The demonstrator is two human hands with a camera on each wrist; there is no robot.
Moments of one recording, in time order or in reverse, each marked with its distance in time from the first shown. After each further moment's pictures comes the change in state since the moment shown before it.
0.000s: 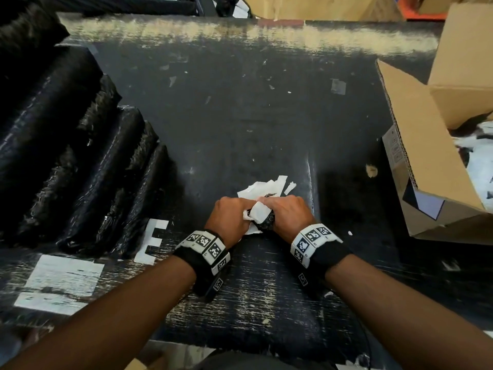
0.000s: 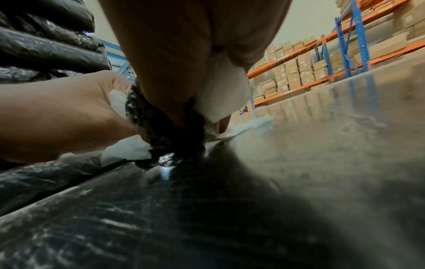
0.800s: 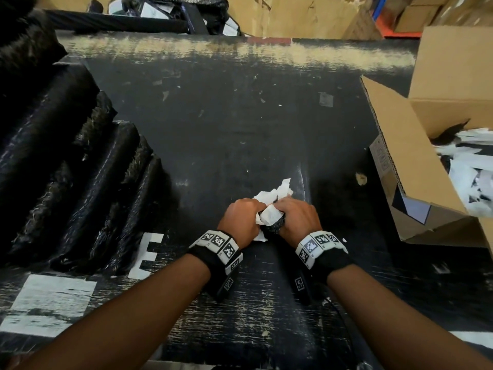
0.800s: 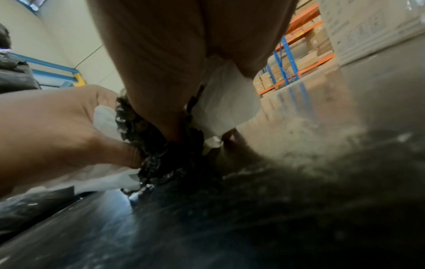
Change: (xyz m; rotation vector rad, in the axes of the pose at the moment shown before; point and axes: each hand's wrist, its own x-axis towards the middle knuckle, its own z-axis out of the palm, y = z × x) left_hand 0.028 0.025 0.010 0.102 -0.174 0.039; right_hand -0.004 0.026 0.003 0.130 0.103 0.236
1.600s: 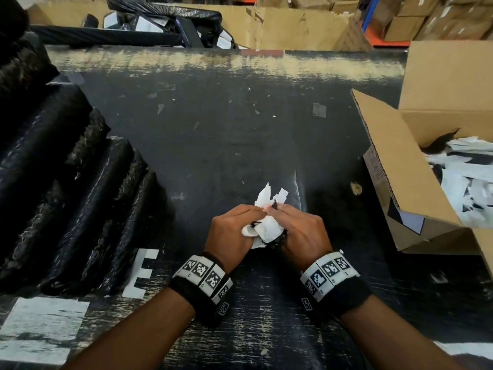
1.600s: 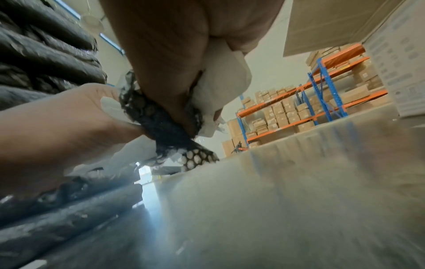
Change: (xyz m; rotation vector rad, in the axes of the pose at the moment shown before) left_hand -0.022 0.005 -0.017 -0.343 0.474 0.237; right_hand -0.023 -0.008 -0.016 0.013 0.471 -0.365
